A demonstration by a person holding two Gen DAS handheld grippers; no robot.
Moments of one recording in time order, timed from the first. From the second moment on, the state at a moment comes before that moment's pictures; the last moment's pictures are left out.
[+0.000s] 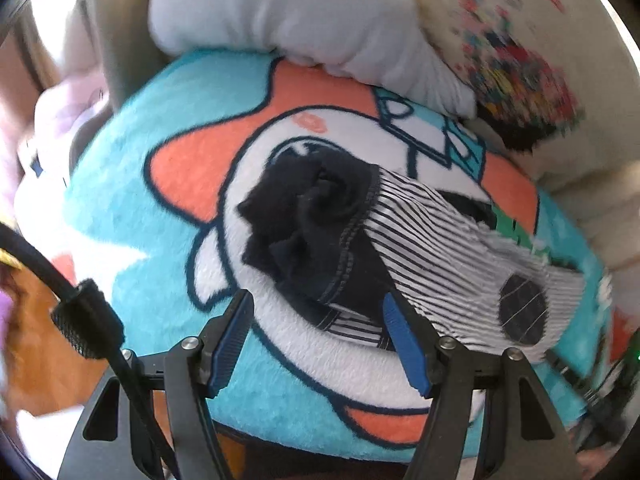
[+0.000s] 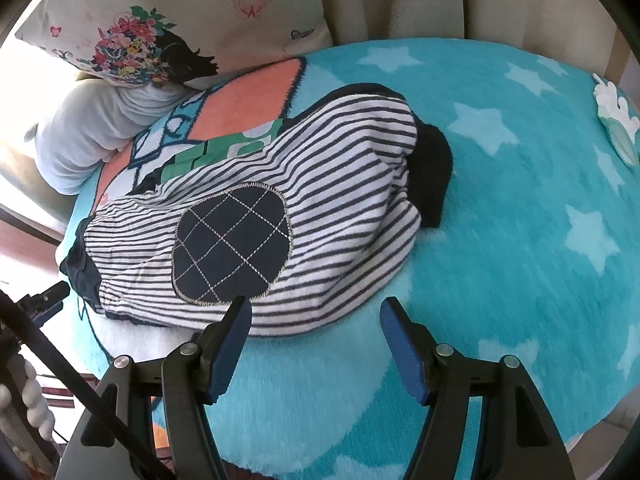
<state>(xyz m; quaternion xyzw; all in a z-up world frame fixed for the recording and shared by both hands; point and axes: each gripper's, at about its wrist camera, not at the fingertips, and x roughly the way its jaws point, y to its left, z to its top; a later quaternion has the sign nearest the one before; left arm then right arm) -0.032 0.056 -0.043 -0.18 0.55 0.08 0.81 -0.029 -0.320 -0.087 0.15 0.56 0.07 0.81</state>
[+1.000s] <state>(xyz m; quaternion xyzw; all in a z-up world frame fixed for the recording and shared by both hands) 0.004 0.038 -0.108 -0.40 0.62 -0.06 0.67 -0.035 -0.356 -0.099 0.35 0.55 0.09 0.75</state>
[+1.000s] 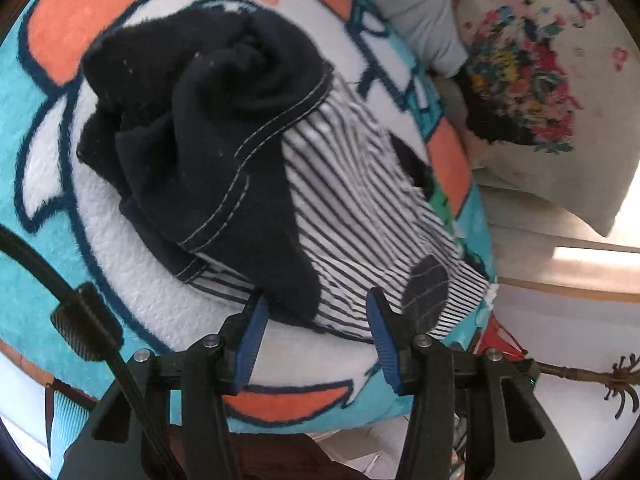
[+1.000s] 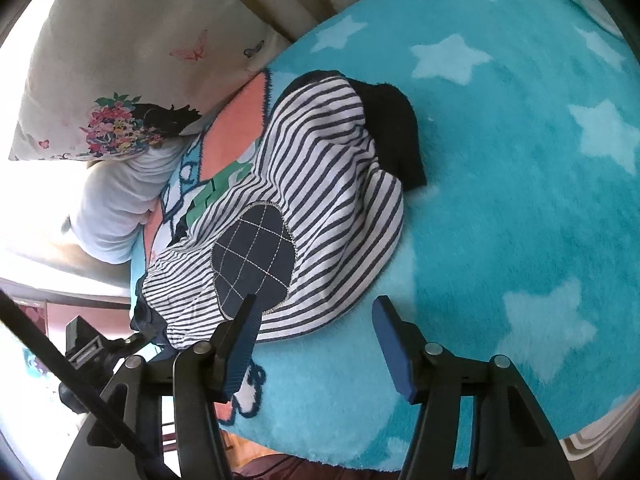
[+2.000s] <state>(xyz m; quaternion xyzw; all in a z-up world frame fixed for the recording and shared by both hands) 0.027 0.023 -0.079 -0.37 0.59 -0.07 0.71 -0.009 -0.284 -0.132 0.49 0.57 0.24 0.61</state>
